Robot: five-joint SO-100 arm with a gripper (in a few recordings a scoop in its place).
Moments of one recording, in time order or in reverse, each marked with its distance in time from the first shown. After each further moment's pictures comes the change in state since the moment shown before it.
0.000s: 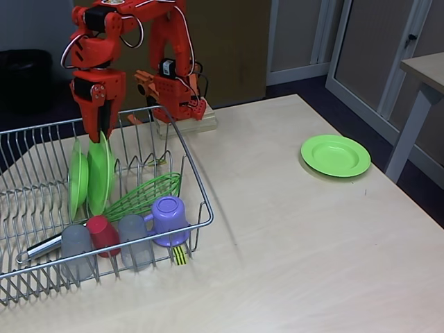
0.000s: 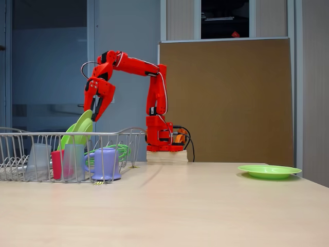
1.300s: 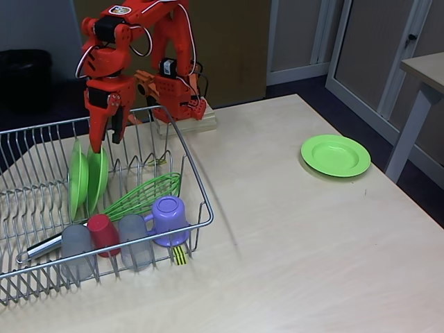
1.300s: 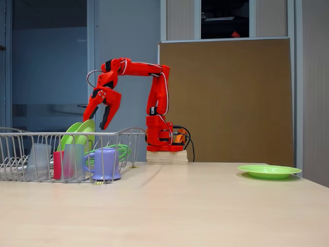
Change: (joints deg) arm -5.4 5.5 12.7 -1.8 -5.9
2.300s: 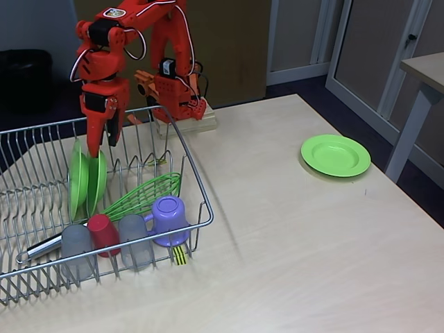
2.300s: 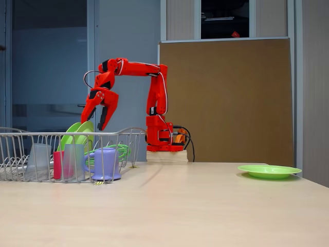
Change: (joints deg) arm 3.1 -5.4 -3.0 -0.4 -8.0
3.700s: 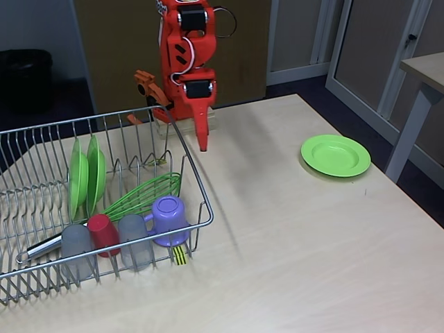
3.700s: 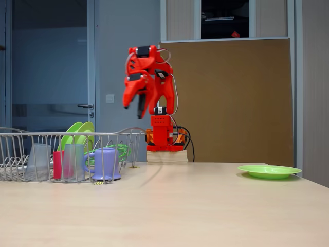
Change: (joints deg) arm -40.9 11.0 3.9 -0.4 17.9
